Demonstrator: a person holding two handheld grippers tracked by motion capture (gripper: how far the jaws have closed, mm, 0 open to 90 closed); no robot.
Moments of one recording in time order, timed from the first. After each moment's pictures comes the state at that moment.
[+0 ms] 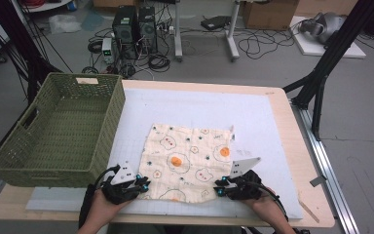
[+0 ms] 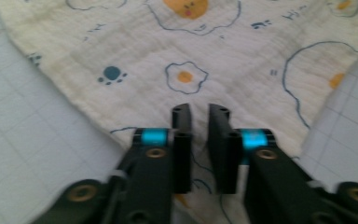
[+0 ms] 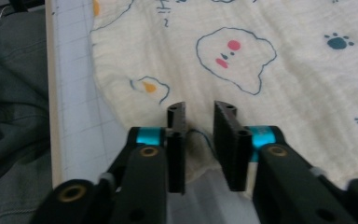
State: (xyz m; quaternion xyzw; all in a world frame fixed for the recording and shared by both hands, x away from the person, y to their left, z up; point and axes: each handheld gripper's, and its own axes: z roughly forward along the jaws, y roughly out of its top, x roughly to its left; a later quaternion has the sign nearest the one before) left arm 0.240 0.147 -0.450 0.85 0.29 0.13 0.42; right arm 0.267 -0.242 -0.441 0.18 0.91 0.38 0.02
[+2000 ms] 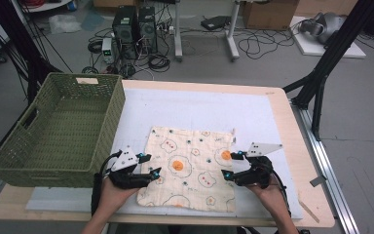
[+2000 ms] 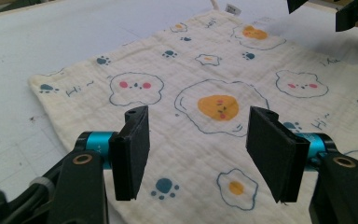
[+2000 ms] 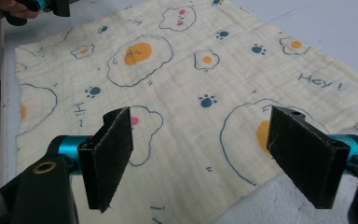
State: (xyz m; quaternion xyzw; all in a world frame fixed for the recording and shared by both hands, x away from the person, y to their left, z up) left arm 0.269 0.135 -0.432 0.79 0.30 0.16 0.51; right arm 0.297 -0.274 -0.423 0.28 0.84 0.47 0.08
